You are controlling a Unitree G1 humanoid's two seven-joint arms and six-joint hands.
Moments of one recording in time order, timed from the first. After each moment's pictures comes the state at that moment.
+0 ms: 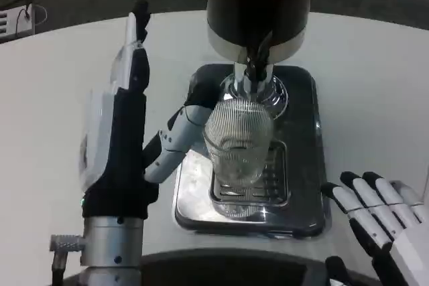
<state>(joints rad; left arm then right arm) -0.26 0.12 -0.12 -0.27 0.43 -0.18 0.32 0.42 -0.34 -0.03 -0.64 -1.02 -0.22 -0.13</state>
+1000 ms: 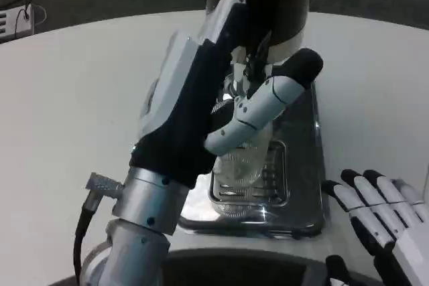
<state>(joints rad) -0.40 0.10 -0.18 -0.46 0.40 0.01 -0.05 0.43 -0.34 -0.03 -0.66 -0.99 -0.22 -0.12</state>
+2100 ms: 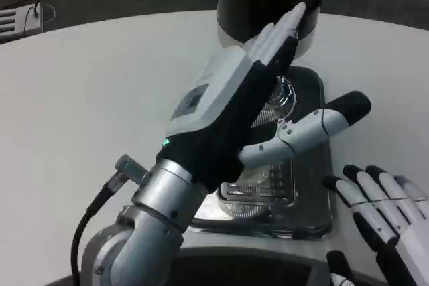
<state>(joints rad) -0.48 0.20 -0.26 -0.46 0.53 0.14 -0.23 0.43 -0.33 -0.04 -0.67 -0.97 -0.22 -0.12</state>
